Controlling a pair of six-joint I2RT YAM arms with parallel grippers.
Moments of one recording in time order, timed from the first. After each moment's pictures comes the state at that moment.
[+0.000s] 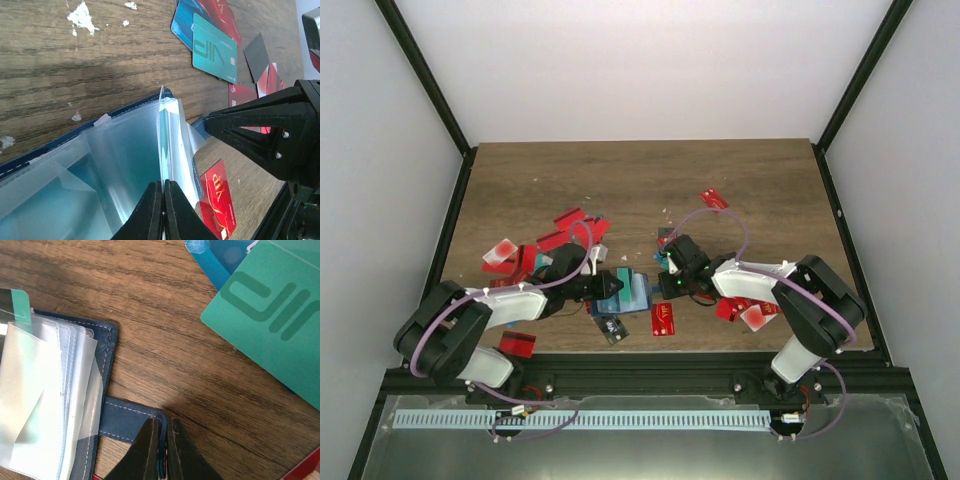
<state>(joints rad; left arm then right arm) -0.59 1.44 0.46 0.25 0.43 -0.72 0.73 1.61 0.75 -0.18 -0.12 0.42</state>
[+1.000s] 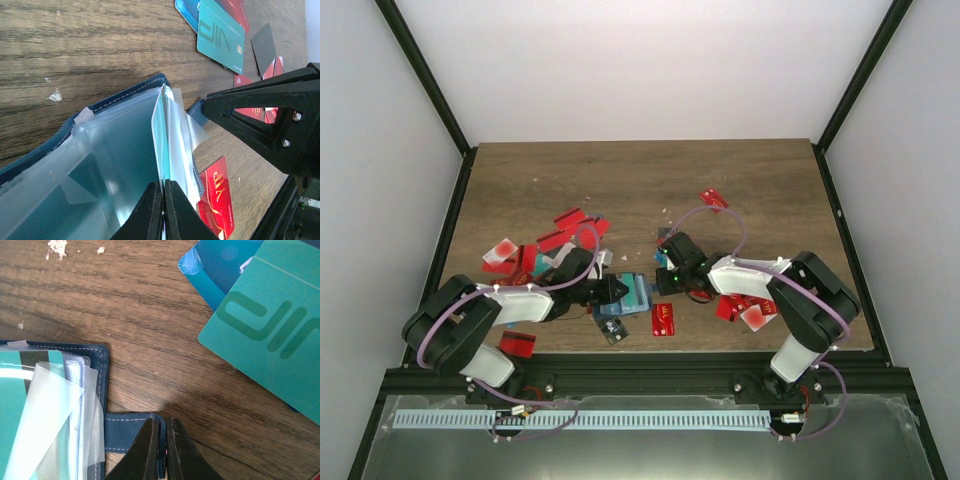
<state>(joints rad) -0.66 1.49 0.46 0.30 0.41 -0.81 0.73 1.65 0.79 -0.17 -0.10 0.48</state>
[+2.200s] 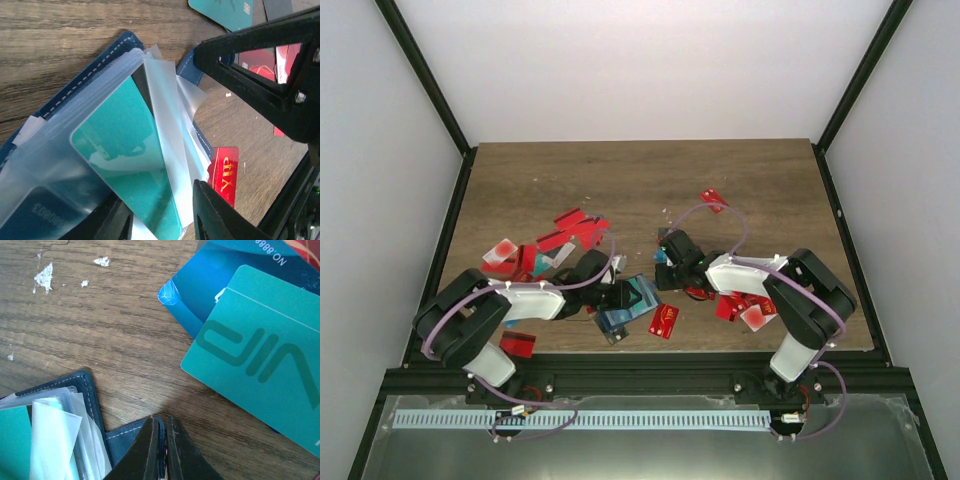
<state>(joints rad) -0.75 1.56 0.53 0.22 0.38 -0.80 0.73 1.67 0.81 -0.16 -0.05 0.54</state>
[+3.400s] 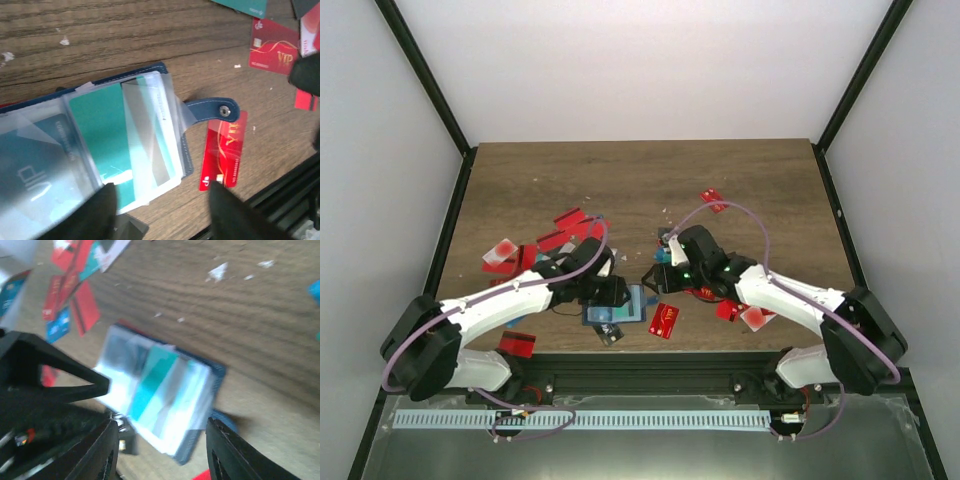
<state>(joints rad) -0.78 1.33 0.76 -0.45 0.24 -0.69 0.73 1.37 0.77 -0.24 -0.31 0.51</state>
